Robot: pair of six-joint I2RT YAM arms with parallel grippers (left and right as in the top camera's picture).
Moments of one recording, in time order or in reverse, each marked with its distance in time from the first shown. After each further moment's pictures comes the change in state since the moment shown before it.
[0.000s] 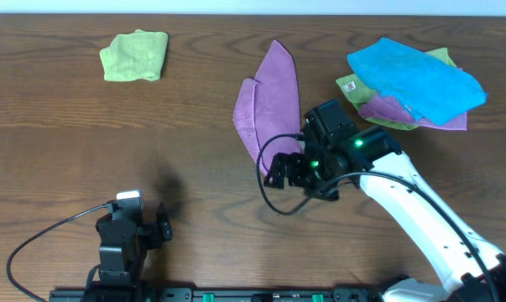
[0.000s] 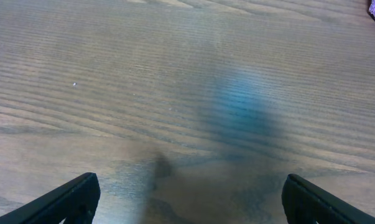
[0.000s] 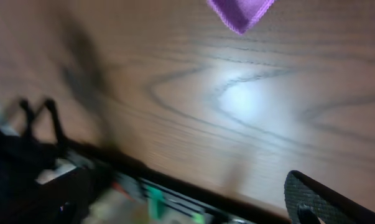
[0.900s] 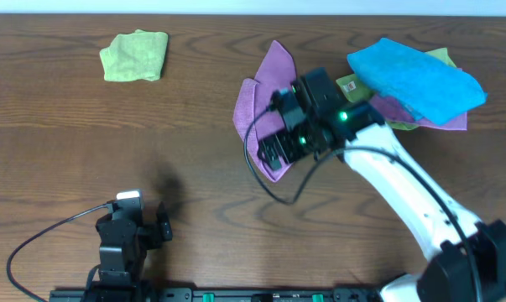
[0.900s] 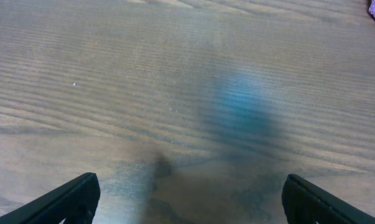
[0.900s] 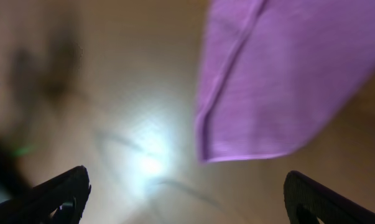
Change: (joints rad) left arm 0.000 0.000 0.000 0.000 0.000 0.000; right arm 0.001 0.135 0.137 0.133 0.122 -0.705
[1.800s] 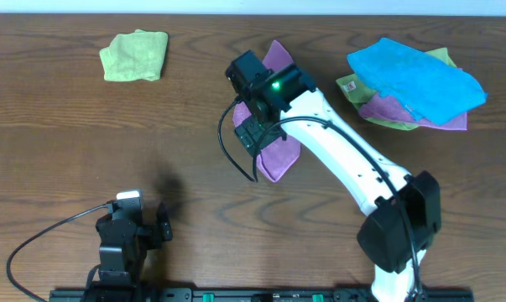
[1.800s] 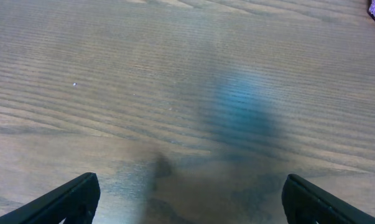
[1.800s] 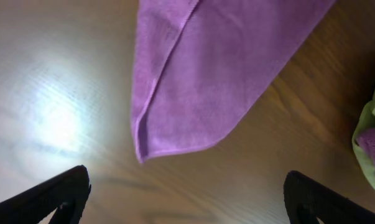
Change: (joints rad) left arm 0.000 0.000 0.000 0.000 0.000 0.000; right arm 0.182 0.381 0.574 -0.401 0.518 0.052
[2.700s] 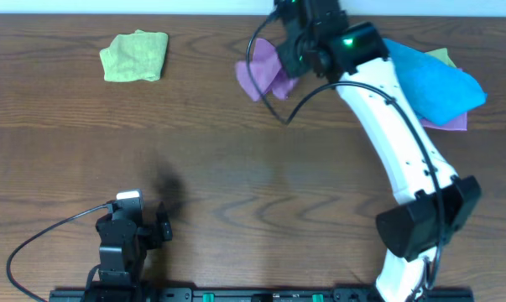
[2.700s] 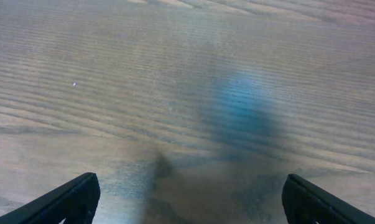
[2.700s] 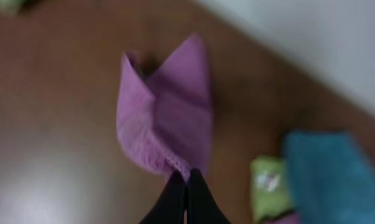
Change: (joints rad) left arm 0.000 0.000 0.000 0.000 0.000 0.000; right arm -0.232 -0.003 0.212 0.187 -0.106 -0.188
